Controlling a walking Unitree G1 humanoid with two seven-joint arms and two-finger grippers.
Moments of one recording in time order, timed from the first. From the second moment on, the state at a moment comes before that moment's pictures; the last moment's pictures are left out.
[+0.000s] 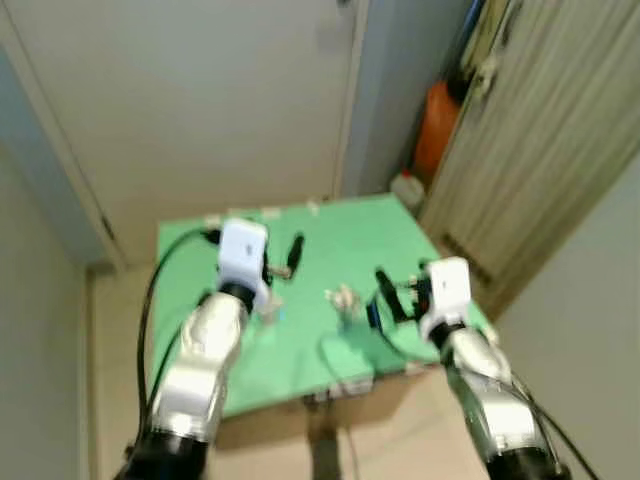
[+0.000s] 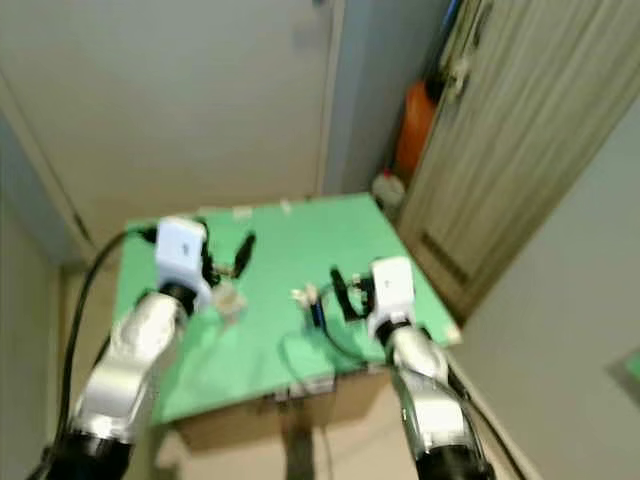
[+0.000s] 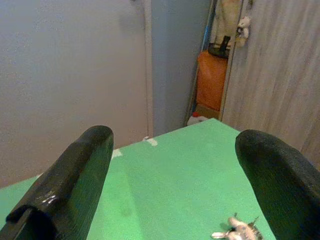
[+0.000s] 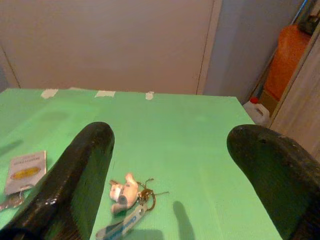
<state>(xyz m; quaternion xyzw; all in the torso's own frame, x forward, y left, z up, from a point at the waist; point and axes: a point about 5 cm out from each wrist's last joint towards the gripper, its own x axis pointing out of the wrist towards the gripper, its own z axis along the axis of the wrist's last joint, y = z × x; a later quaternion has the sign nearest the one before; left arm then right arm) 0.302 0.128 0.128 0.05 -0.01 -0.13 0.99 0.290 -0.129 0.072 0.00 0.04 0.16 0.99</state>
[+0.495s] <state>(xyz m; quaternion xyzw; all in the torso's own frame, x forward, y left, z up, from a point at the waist) 0.319 0.145 0.093 0.06 0.06 -0.08 0.99 0.267 -0.152 0.079 -0.06 0.06 0.18 0.98</state>
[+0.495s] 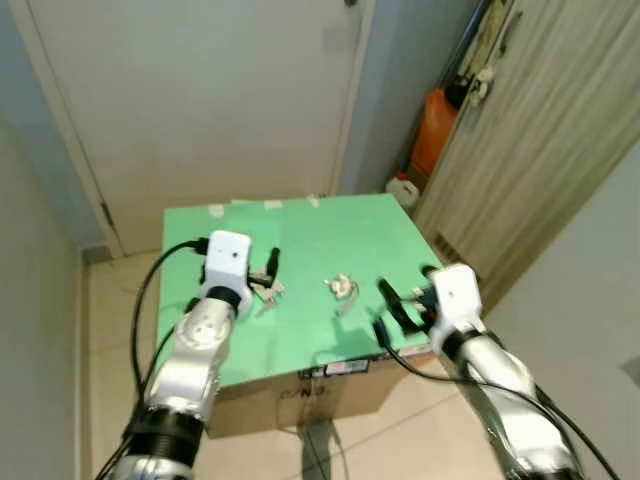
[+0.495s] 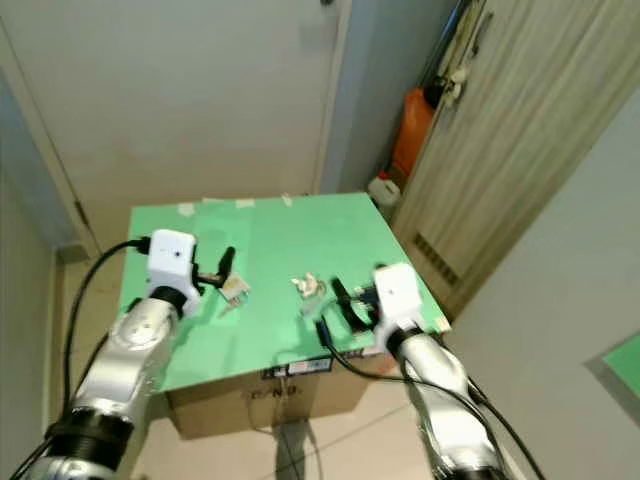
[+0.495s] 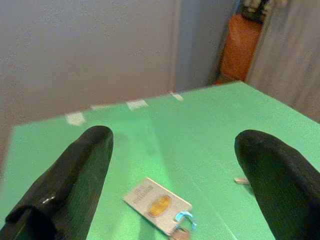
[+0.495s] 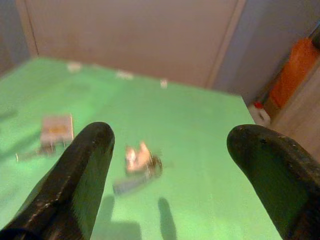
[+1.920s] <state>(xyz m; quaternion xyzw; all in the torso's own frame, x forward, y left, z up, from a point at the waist) 0.338 0.168 0.052 0.11 0.13 -0.03 0.98 0.156 -0.232 0.092 -0.05 0.23 0.20 0.95</state>
